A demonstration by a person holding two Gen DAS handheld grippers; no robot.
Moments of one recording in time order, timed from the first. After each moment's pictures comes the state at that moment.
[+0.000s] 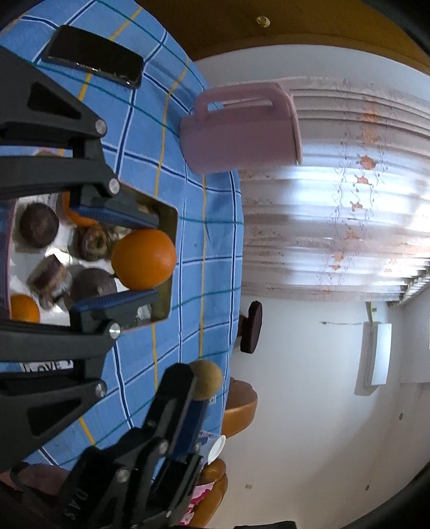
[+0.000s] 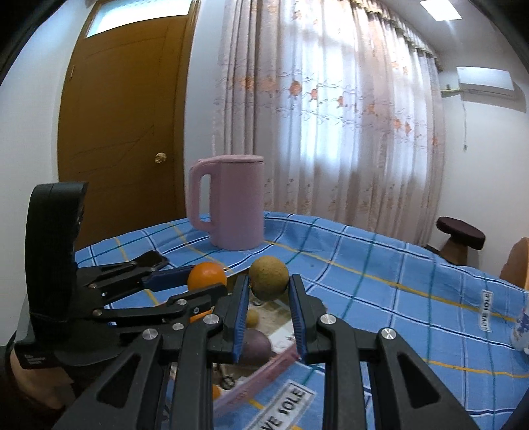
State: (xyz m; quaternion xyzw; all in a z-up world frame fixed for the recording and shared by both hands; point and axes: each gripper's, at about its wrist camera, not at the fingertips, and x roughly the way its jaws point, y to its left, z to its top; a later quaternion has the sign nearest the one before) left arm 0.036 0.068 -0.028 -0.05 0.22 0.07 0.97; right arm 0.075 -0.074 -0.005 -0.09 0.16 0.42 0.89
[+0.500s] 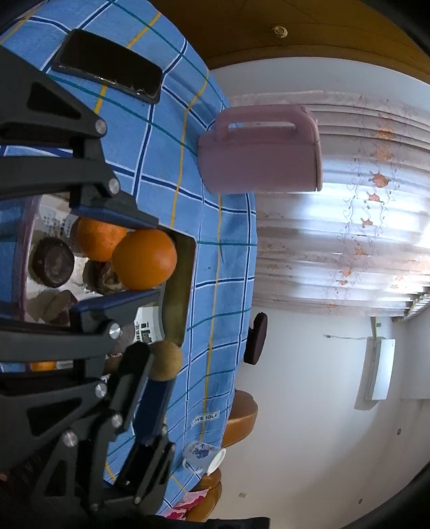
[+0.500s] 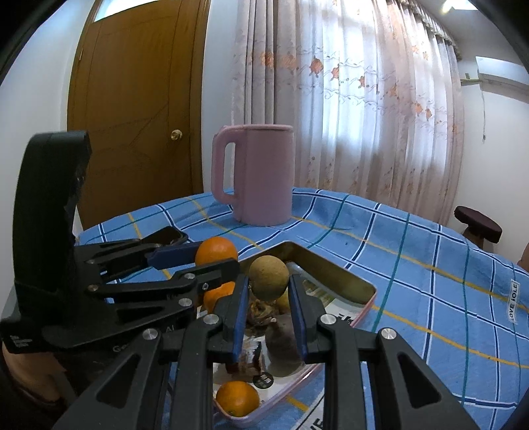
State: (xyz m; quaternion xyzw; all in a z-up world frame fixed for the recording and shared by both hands) left arm 0.027 0.095 -0.044 -0.07 0.24 0.08 0.97; right arm 0.071 -0.030 -0.037 -0.11 0.19 0.44 0.87
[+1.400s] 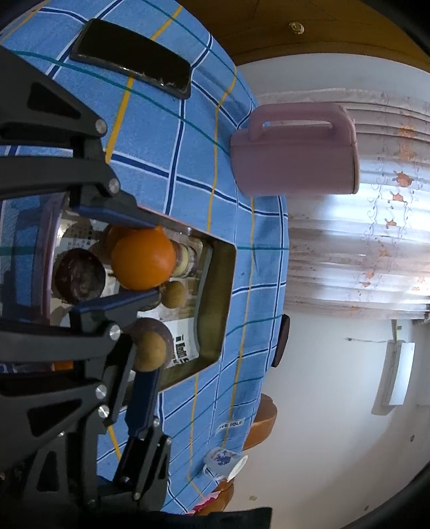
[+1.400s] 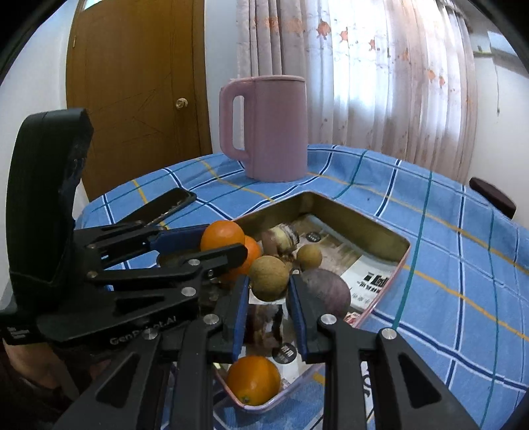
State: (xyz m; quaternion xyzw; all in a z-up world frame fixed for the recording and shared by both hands) left arm 0.030 0.101 -0.072 -0.07 0.28 0.08 0.95; right arm 0.084 -0.017 -0.069 -0.12 0.27 0.46 0.84
